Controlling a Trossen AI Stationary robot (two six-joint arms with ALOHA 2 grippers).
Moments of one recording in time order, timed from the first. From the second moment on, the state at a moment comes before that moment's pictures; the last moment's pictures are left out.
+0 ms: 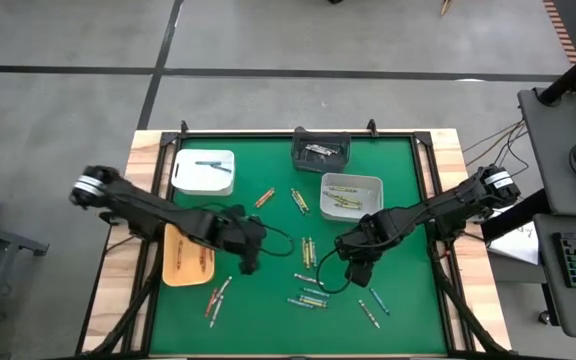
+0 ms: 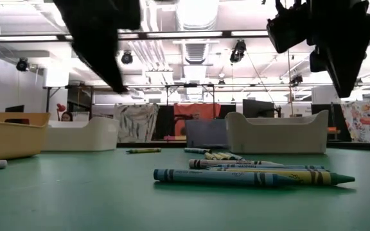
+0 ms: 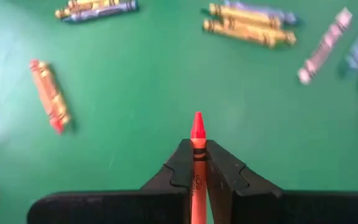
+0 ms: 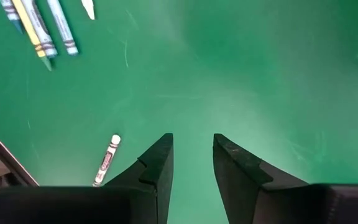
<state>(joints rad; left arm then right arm) -0.31 1.53 1.09 -0.71 -0.33 -0.56 0.30 1.57 1.16 -1.01 -0.17 0.82</state>
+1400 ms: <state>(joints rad) -0.31 1.57 0.87 -1.40 -0.04 -1.13 0.30 1.57 1.16 -0.96 -0.13 0.78</state>
